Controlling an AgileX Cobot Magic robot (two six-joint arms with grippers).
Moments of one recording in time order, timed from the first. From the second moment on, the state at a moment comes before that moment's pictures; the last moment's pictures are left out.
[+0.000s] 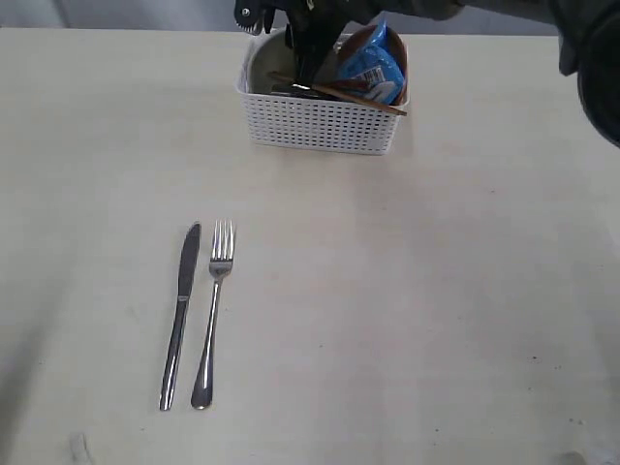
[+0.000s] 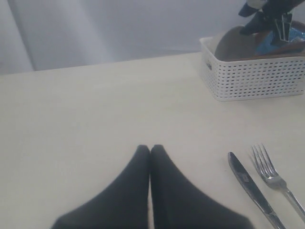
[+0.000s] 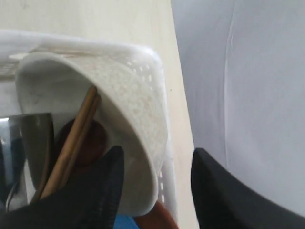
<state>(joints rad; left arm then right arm) -0.23 0.00 0.00 0.01 0.33 0.02 0.58 2.24 -1.81 -0.50 0.41 -0.54</state>
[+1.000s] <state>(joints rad) -0.23 0.00 0.00 0.01 0.33 0.02 0.58 2.31 -1.82 -0.67 0.33 -0.54</state>
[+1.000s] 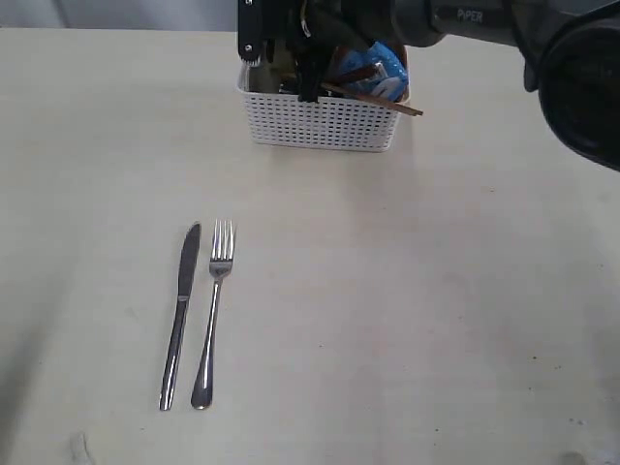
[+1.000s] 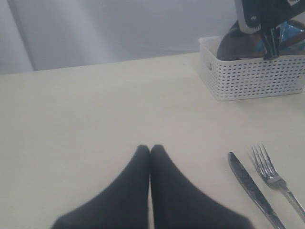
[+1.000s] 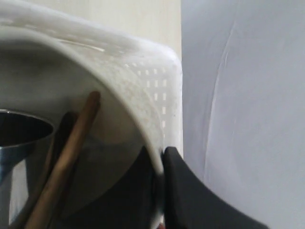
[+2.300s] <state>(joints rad) -0.23 0.00 0.00 0.01 0.33 0.02 0.58 2.21 -1.81 -0.67 0.31 -0.24</state>
